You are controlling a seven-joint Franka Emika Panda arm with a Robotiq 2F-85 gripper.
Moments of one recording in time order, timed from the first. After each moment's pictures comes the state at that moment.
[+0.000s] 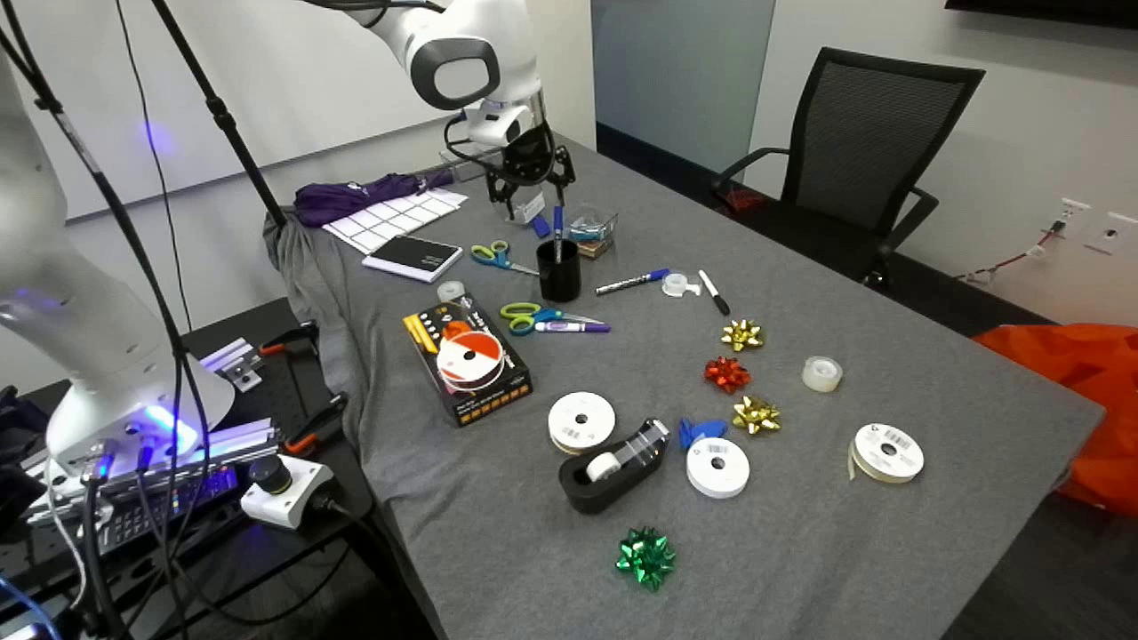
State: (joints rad) arm 0.02 0.35 -0.10 -2.02 0.16 2.47 1.69
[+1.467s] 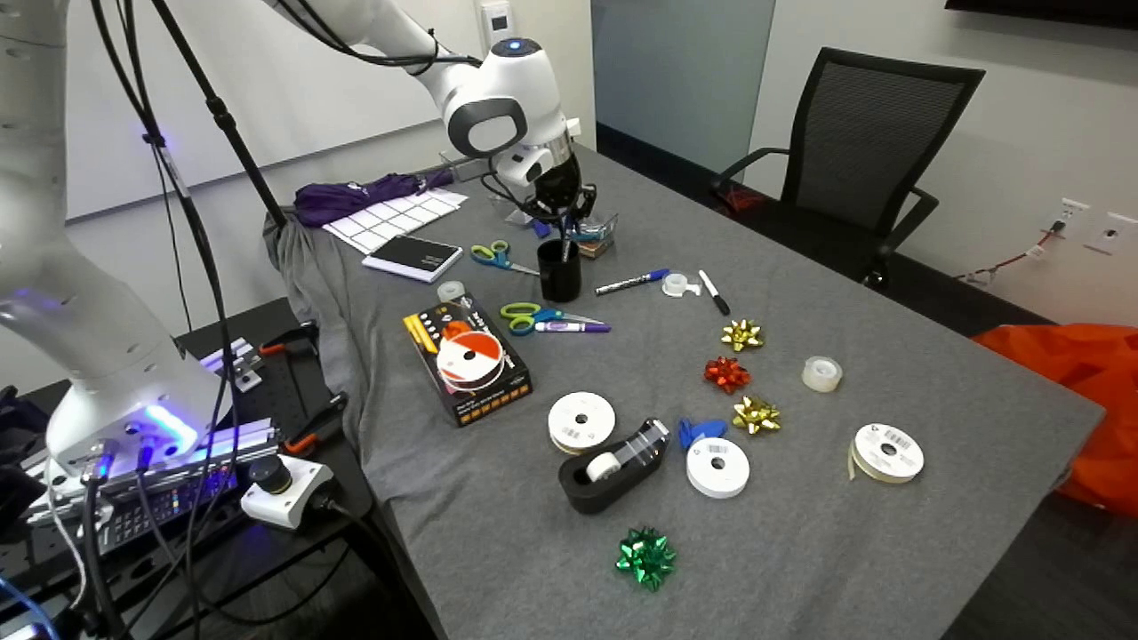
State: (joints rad) arm 0.02 0.57 -0.09 -1.89 0.27 2.69 1.87
